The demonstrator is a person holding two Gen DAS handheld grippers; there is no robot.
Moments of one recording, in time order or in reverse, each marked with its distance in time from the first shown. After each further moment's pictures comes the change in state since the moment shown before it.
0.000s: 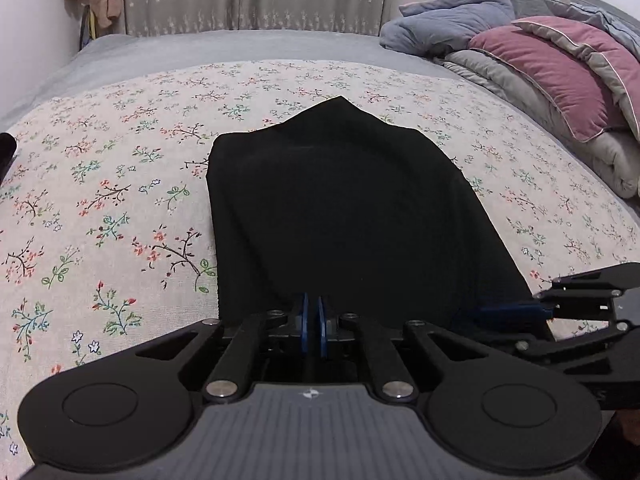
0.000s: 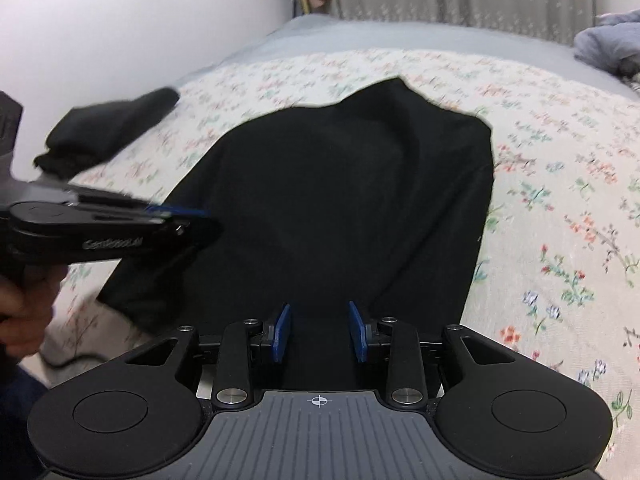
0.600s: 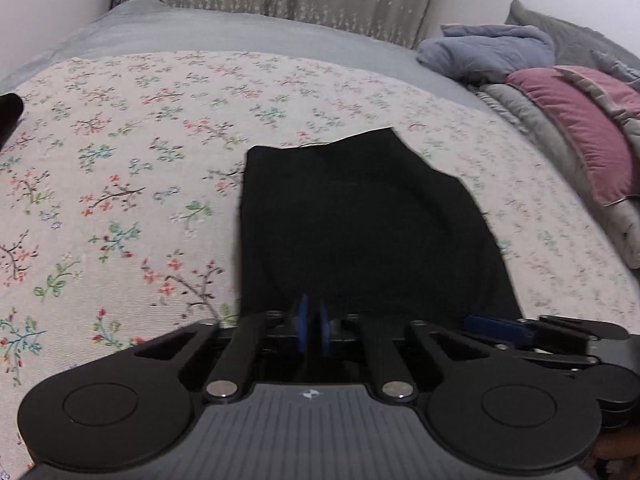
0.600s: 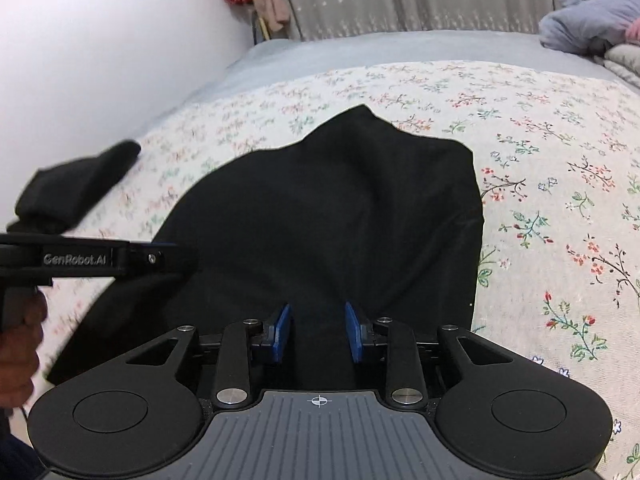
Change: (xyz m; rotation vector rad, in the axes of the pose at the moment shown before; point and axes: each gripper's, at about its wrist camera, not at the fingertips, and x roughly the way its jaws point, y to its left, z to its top) left arm 0.028 0.037 0.037 -0.165 0.020 -0.012; right arm 0.026 -0.012 0.036 0.134 -0.086 -0.051
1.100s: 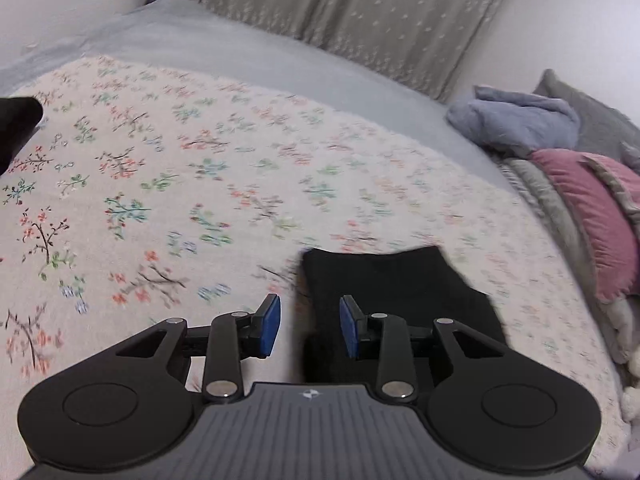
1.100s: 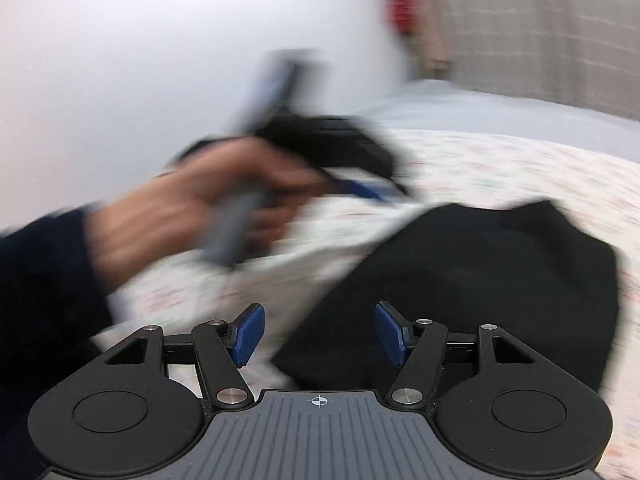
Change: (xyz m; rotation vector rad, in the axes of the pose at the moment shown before) left arm -0.006 0.047 0.068 -0.167 -0.085 -0.054; right arm -0.055 0.066 -0.003 -0.252 -0.096 0.294
